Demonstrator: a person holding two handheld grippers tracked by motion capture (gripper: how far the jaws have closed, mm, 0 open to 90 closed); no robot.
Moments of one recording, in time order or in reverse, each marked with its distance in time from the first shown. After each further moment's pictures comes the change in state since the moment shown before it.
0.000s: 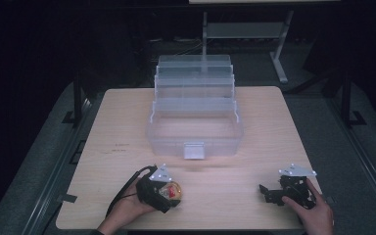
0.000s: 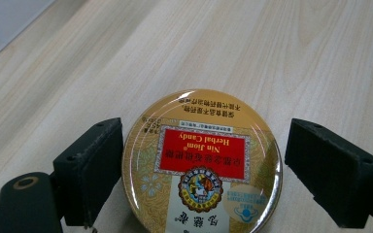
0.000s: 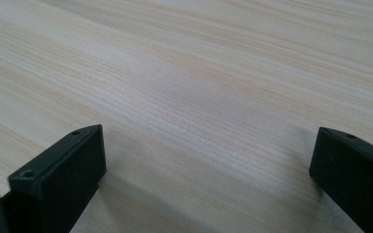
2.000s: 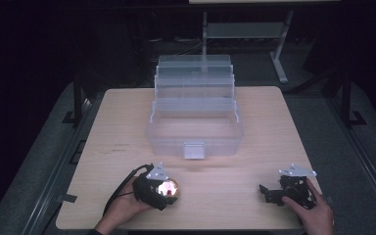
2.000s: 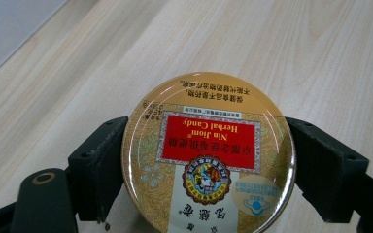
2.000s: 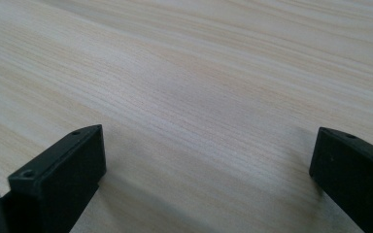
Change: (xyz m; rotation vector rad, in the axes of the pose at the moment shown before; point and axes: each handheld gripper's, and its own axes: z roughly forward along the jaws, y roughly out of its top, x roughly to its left) left arm 0.006 -0.003 -0.010 0.000 0.022 -0.015; right arm 0.000 0.000 0.000 0.000 -0.001 0.002
